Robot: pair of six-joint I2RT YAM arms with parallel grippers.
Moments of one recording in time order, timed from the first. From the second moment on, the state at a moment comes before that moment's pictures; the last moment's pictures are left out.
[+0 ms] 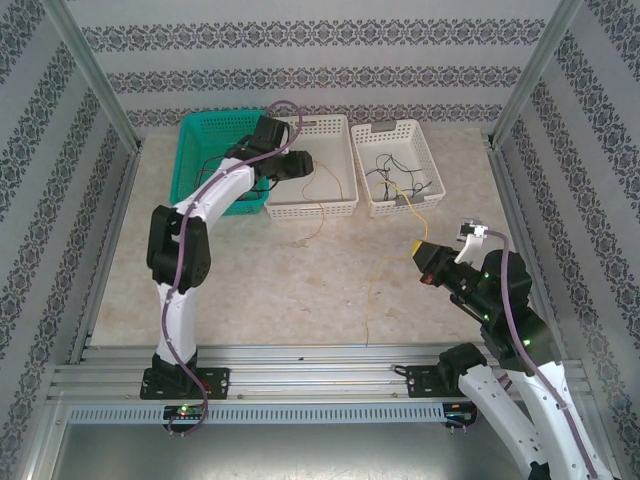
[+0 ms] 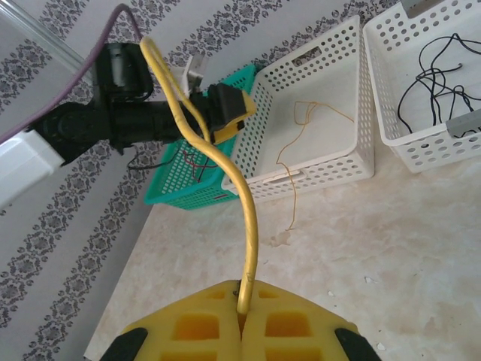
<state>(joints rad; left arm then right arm) -0.35 2.07 1.82 -0.55 0.20 -0.48 0.33 0.44 0.76 -0.59 -0.26 0.67</state>
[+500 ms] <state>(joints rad) -0.61 1.65 1.09 -0.27 0.09 -0.59 0.33 0.41 0.76 -0.62 -0.24 0.62</state>
